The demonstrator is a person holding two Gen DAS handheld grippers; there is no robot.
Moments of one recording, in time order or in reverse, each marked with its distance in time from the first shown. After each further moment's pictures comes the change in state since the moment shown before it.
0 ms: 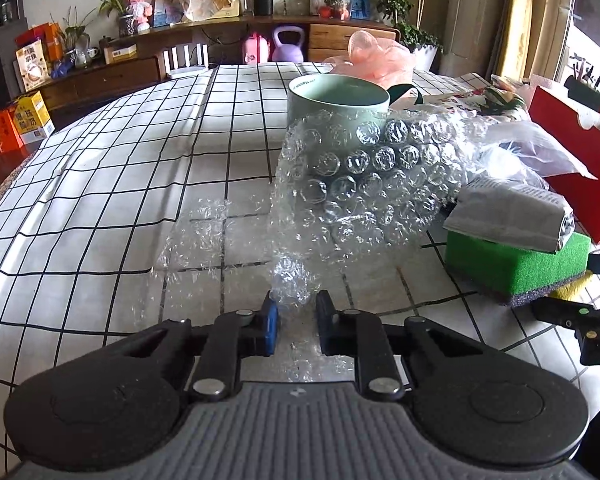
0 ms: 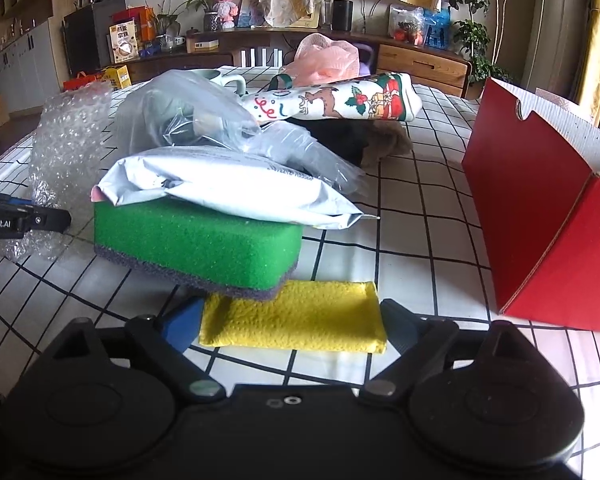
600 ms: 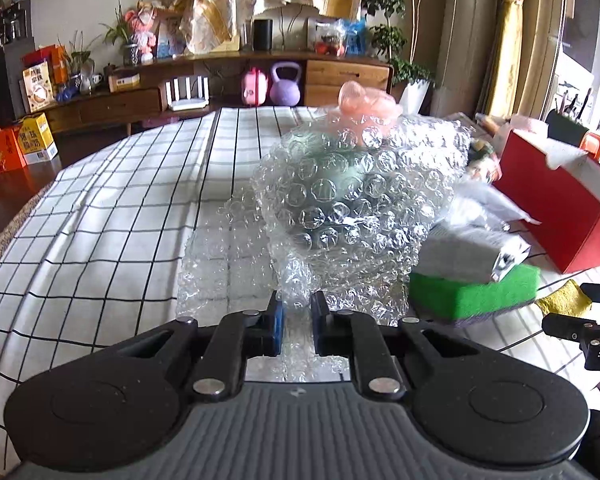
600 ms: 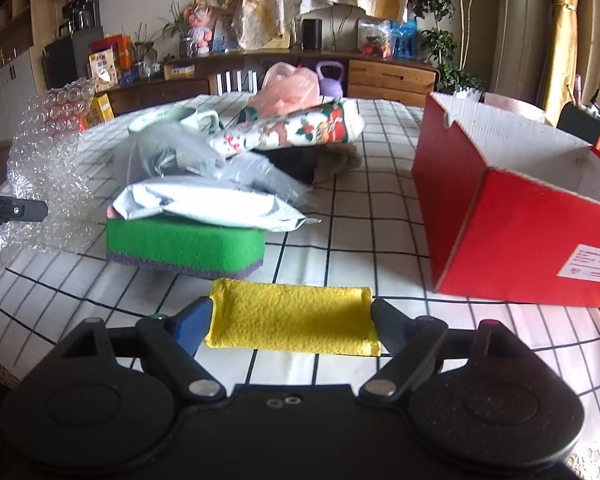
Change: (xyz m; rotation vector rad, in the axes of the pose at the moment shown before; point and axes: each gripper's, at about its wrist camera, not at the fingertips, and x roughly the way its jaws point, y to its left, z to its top) left arm -0.053 -0.003 0.006 -0.012 -0.102 -0.016; right arm -0.057 -0.018 -0.010 0.084 -0.074 -0.035
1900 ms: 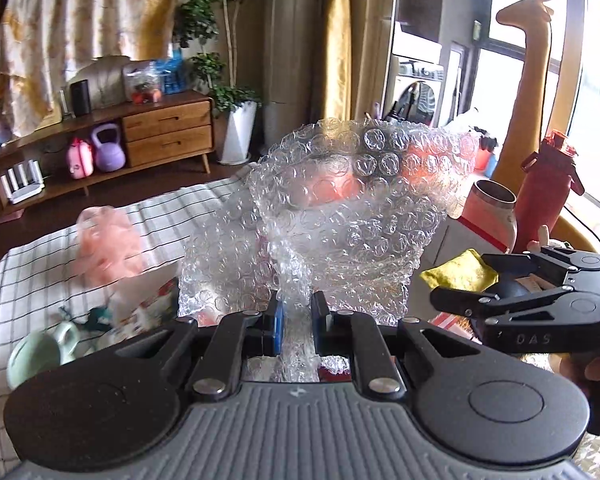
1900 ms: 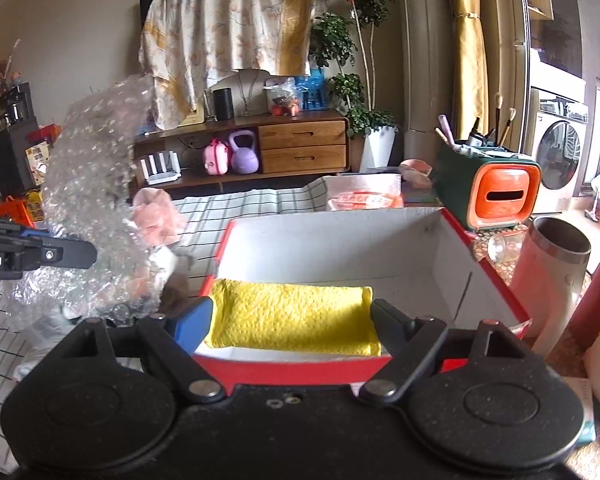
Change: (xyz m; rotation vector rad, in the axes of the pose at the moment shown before) left arm 0.014 -0.237 0.133 0.290 -0.045 -0.374; right arm -0.059 -0.174 0.075 0.173 -0.155 -0.131
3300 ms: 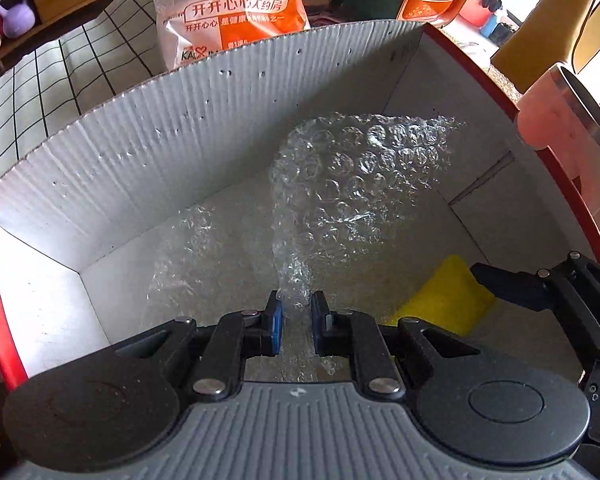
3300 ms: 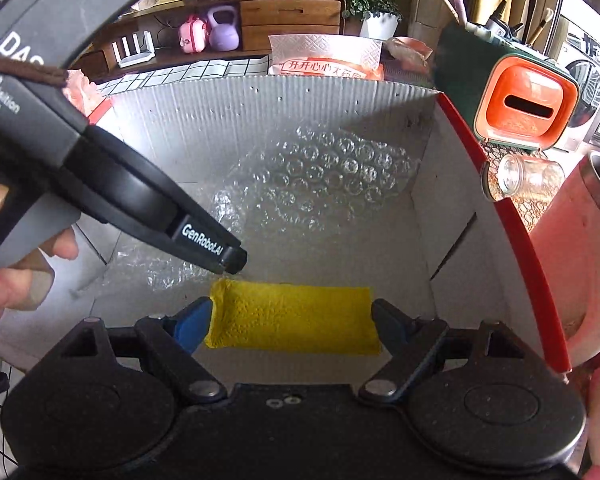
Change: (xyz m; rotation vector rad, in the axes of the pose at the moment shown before) left arm 0.282 -0.076 0.039 -0.019 0.589 -0.122; right arm 0.120 -0.065 -0.008 -0.066 0.391 -0.029
